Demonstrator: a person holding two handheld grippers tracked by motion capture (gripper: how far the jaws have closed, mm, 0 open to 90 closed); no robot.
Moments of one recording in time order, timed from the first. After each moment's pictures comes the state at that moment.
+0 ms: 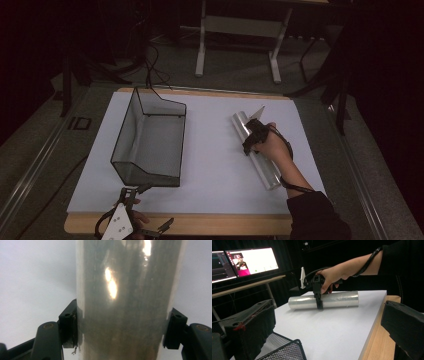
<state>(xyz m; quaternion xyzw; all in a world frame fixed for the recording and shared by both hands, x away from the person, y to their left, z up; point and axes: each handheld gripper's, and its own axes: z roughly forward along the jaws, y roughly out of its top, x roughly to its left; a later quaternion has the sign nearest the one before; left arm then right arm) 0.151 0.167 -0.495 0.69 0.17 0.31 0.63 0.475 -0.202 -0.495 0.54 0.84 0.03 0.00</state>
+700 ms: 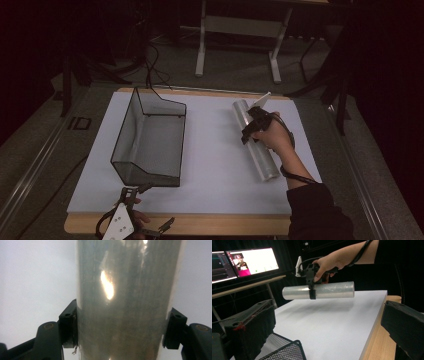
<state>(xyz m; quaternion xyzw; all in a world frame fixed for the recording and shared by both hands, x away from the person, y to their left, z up) 0.151 0.166 -0.495 0.69 0.17 0.31 0.63 0.485 -0.197 -0.449 0.57 0.81 0.07 -0.04</state>
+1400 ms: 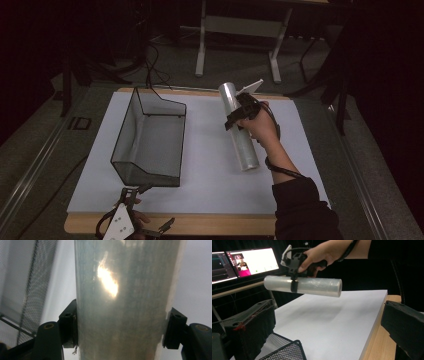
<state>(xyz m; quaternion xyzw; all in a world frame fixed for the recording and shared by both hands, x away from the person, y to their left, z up) 0.151 0.165 -0.496 0.70 0.17 0.31 0.63 0.487 -0.150 -0.407 0.57 0.80 0.17 -0.05</state>
